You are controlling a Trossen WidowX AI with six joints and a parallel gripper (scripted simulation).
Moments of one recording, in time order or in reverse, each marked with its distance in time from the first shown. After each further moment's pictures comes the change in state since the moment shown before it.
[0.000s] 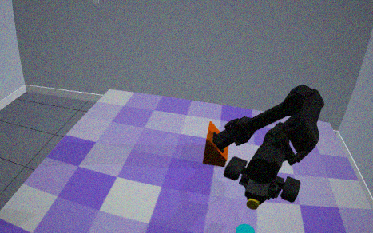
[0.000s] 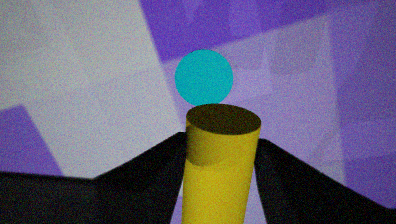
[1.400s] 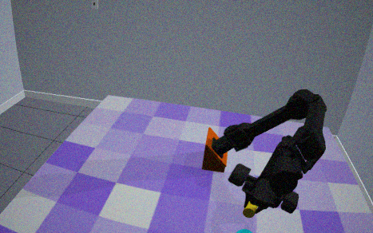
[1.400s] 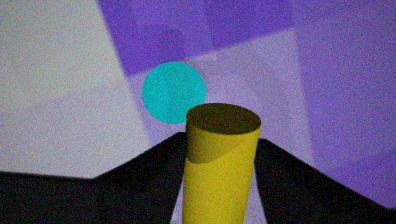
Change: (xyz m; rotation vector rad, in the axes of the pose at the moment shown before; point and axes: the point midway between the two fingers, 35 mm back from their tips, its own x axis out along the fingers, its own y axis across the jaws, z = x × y) arm 0.020 0.001 -0.007 -0.019 -0.108 -0.170
